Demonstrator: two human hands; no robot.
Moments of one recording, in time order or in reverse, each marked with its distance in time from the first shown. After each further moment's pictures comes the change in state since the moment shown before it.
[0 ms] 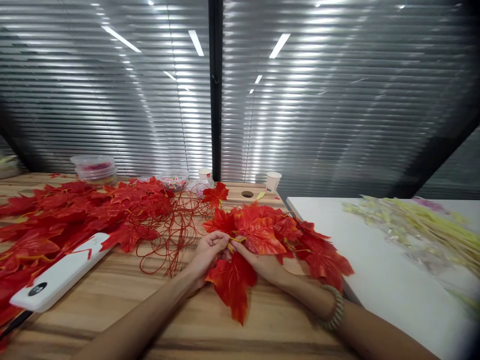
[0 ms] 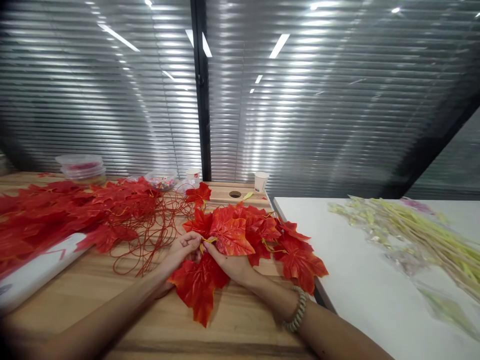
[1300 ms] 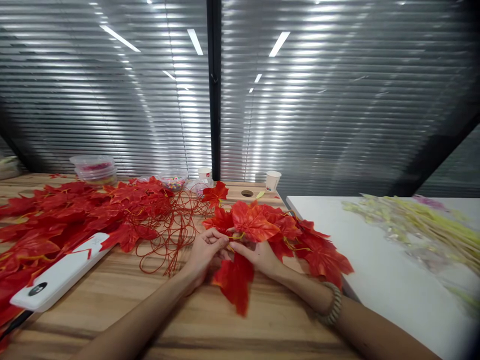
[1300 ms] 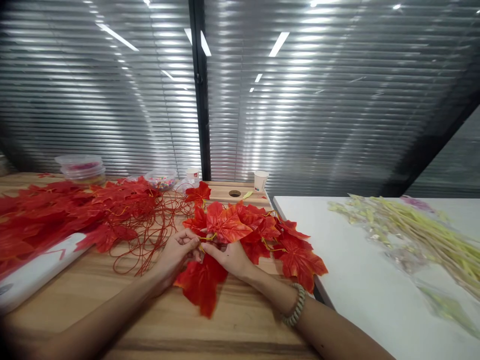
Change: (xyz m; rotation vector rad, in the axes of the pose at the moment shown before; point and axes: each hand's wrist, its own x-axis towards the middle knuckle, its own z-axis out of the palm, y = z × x) left_hand -0.010 0.010 0.007 0.120 0.060 0.045; right_hand 0.004 -0.008 0.000 0.092 -0.085 -0.054
